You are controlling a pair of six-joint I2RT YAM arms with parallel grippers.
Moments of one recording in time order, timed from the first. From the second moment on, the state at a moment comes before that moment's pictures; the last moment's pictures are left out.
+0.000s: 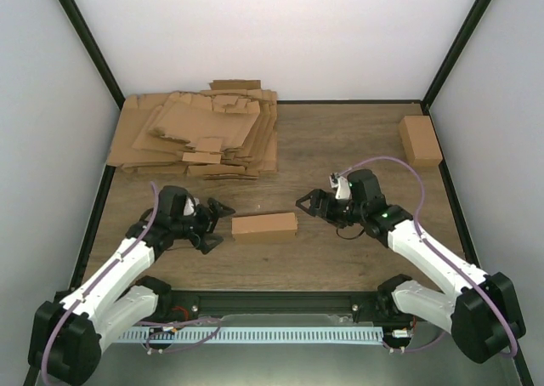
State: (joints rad) left arm -0.36 0.90 0.46 -0.39 0.59 -1.32; right arm 0.47 1.04 0.60 -0.27 -0.53 0.78
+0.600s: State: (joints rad) left arm -0.67 1.13 0.96 -0.57 0.22 -0.69; right arm 0.47 0.85 0.60 -0.29 -0.47 0.60
